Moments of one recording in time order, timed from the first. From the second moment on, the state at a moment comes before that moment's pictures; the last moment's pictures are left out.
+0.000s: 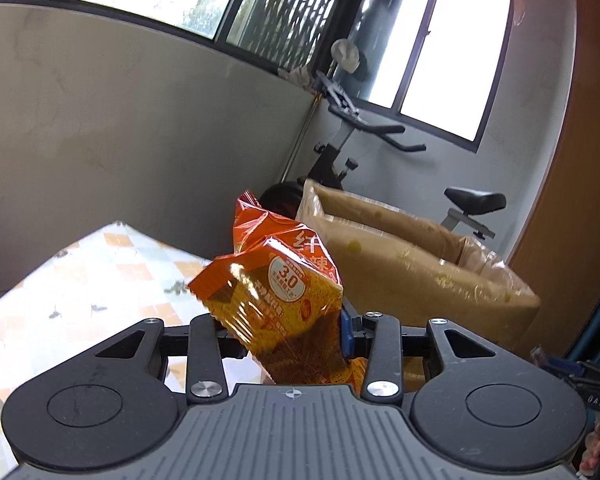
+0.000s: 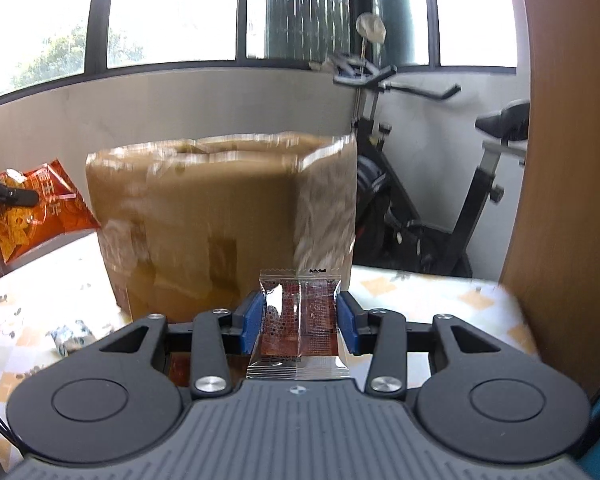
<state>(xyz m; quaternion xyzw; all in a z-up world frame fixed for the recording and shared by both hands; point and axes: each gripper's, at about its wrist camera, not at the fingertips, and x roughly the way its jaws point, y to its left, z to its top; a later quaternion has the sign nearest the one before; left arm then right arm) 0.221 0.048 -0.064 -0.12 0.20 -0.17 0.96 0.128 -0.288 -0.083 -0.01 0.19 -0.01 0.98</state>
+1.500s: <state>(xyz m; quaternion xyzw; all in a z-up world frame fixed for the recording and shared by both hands) 0.353 -0.090 0.004 -0.04 0.20 -0.26 0.94 0.273 -0.245 -0.033 -0.05 0.19 0.06 0.98</state>
